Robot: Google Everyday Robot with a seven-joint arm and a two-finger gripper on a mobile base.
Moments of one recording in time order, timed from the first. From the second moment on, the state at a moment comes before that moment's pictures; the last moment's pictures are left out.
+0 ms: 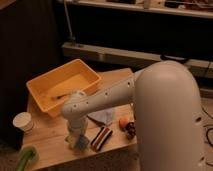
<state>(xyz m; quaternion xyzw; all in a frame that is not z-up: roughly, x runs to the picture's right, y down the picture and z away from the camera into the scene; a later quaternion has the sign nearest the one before) -0.136 0.236 0.753 -0.37 0.08 0.30 0.87</state>
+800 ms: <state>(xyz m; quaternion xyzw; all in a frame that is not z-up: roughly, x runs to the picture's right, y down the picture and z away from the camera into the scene) -0.102 0.201 0.805 -0.34 0.11 0.34 0.87</state>
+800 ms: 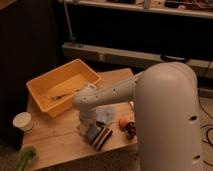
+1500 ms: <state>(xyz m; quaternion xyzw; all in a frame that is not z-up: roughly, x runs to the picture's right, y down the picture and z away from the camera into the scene) -0.139 0.199 0.855 -0.36 0.10 0.31 0.88</state>
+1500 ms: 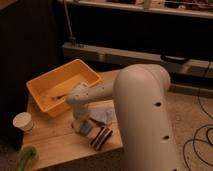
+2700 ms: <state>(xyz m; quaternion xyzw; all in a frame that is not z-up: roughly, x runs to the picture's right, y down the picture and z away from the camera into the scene) -0.248 0.219 0.832 -0.39 0.04 0.23 0.89</state>
